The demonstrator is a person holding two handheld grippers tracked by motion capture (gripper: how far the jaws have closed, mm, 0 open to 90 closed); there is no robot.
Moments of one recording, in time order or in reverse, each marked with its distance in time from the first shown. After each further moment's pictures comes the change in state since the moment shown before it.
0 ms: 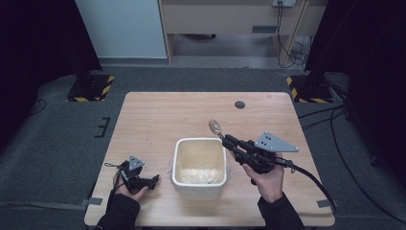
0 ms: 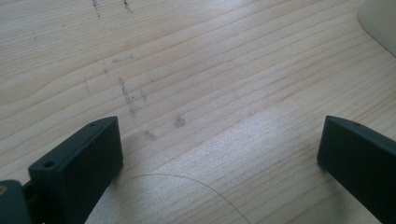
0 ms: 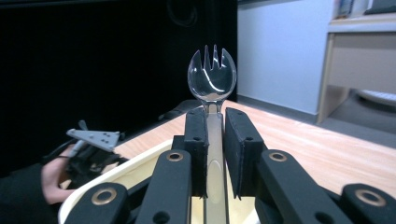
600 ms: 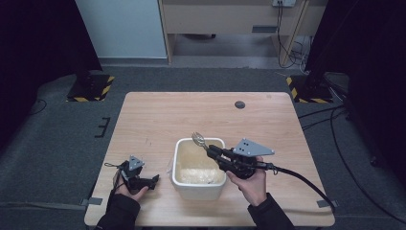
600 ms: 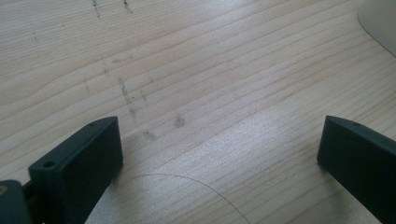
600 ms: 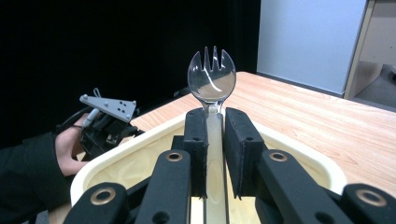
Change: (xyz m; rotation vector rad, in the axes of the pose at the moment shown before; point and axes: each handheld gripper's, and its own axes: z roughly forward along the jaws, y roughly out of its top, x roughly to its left) left arm 0.000 0.000 0.000 0.000 0.000 0.000; right arm 0.019 -0.027 0.033 0.099 0.061 -0.006
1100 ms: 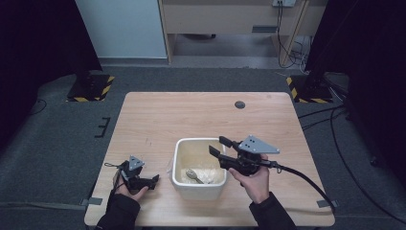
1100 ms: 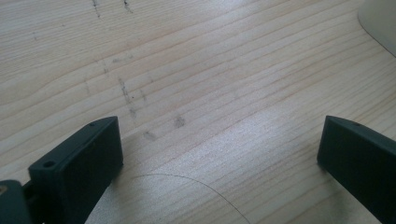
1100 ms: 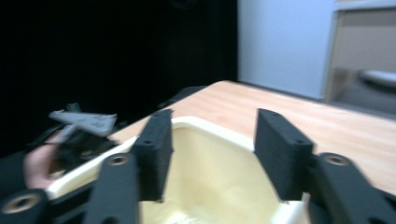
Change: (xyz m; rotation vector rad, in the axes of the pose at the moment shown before) left arm 0.000 0.000 0.000 0.000 0.000 0.000; right arm -0.017 0.002 -0.007 -0.053 -0.107 0.004
